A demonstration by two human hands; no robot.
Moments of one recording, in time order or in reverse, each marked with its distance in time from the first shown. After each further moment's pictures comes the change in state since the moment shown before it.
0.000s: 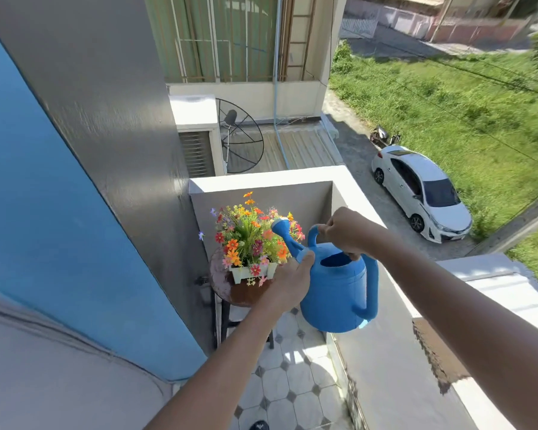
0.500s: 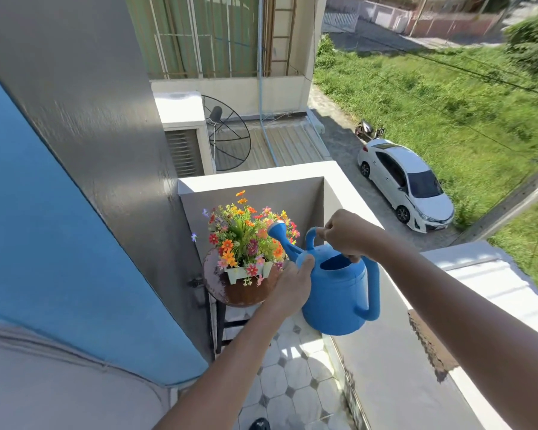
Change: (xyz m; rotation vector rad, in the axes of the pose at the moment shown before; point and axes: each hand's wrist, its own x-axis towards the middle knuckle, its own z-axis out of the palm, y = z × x) left_hand -0.005 -0.016 0.000 -0.053 0.016 -0.058; right_hand -0.005 -0.005 0.013 -0.102 -0.045 -0.089
